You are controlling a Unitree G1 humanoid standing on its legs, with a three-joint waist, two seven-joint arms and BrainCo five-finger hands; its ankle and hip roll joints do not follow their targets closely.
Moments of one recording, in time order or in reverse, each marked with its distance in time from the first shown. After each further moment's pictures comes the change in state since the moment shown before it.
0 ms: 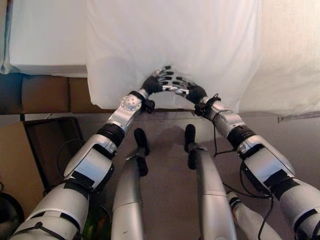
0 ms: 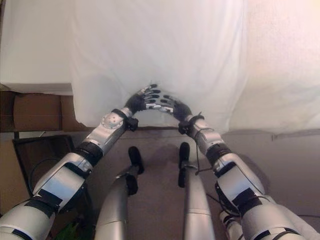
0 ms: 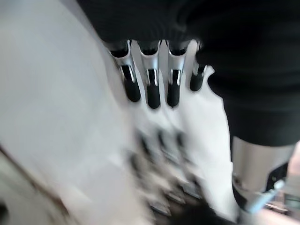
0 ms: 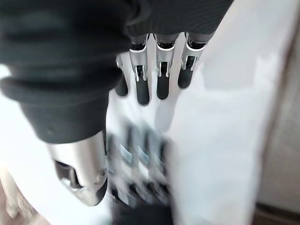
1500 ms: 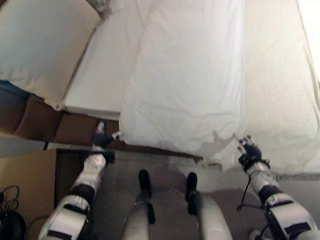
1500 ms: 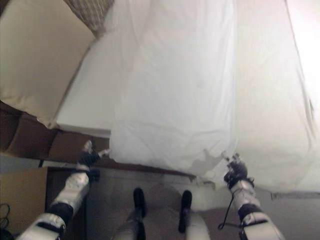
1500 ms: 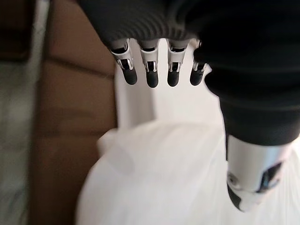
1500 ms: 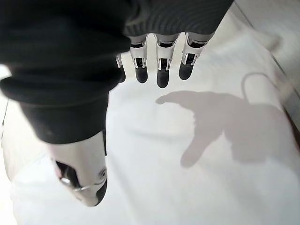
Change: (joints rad) left arm 0.877 -0.100 0.349 -0.068 0.070 -0.069 0.172; right arm 0.893 0.023 -0.406 -0.014 -0.022 -0.136 -0.159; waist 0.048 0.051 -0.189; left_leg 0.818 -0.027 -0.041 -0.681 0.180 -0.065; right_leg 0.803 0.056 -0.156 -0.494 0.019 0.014
